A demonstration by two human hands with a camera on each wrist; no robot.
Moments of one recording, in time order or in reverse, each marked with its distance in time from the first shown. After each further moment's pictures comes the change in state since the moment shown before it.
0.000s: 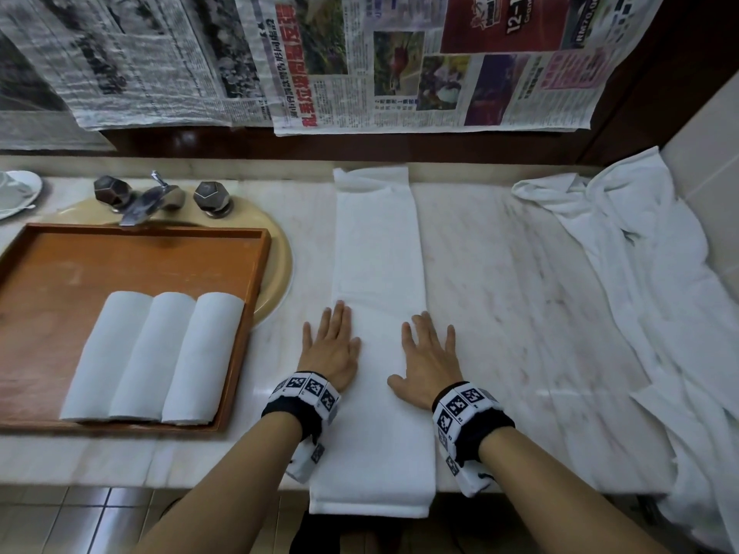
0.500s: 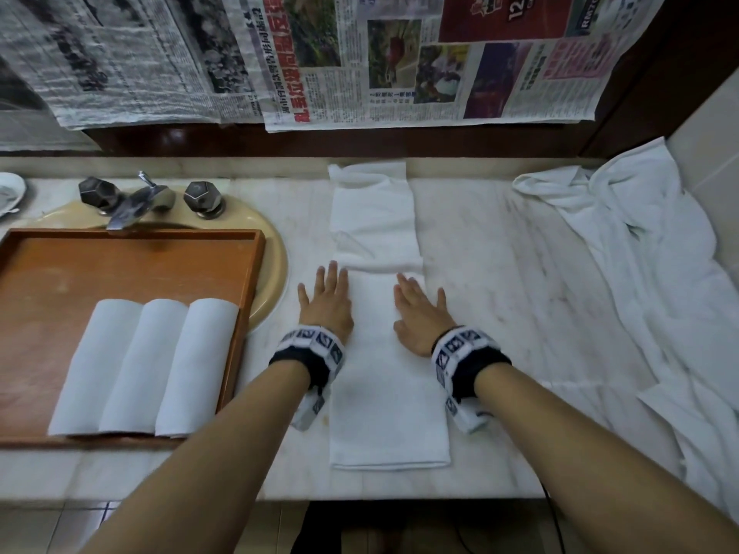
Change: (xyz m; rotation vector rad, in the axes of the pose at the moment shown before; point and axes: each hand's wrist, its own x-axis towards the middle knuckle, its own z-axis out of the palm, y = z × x) left_hand 0.050 0.018 -0.053 0.139 0.040 -0.009; right_hand 0.059 0.010 -0.049 0.057 -0.147 -0.103
